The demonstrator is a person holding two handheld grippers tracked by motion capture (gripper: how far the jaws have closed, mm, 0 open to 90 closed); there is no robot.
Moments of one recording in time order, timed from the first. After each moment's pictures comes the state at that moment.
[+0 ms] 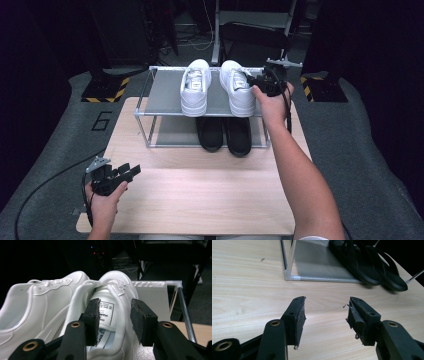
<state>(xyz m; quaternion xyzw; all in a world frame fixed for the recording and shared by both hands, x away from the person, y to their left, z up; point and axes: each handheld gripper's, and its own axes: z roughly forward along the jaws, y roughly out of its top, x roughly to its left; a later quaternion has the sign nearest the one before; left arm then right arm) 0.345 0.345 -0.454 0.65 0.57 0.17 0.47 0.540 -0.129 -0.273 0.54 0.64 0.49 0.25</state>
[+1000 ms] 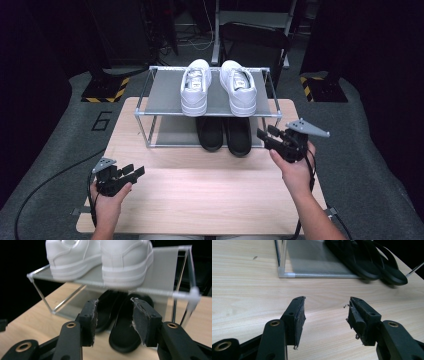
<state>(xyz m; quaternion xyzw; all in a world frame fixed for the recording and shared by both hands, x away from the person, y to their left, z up) 0.348 0.333 -0.460 0.66 0.56 0.17 0.47 0.384 -0.168 -0.344 0.47 0.67 0.53 0.23</state>
